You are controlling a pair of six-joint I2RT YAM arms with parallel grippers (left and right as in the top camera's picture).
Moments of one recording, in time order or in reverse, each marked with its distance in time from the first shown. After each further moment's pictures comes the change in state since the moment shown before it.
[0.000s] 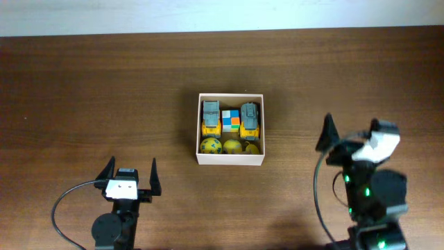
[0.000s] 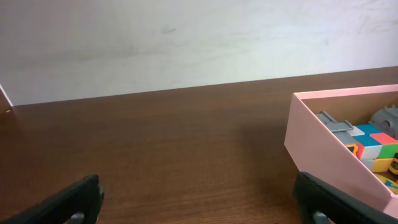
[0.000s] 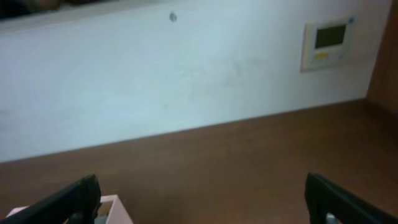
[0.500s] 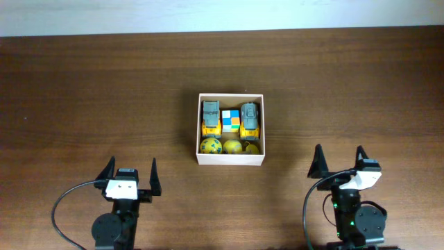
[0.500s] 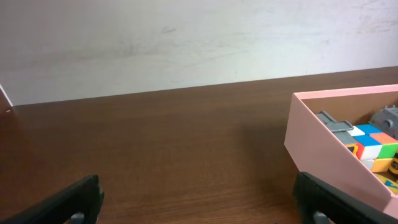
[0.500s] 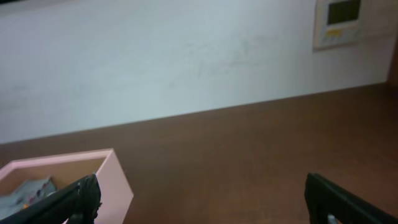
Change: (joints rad) left arm 0.000 0.000 0.000 0.000 0.000 0.000; right arm -0.055 -0.411 -0.427 0.084 -0.112 -0.002
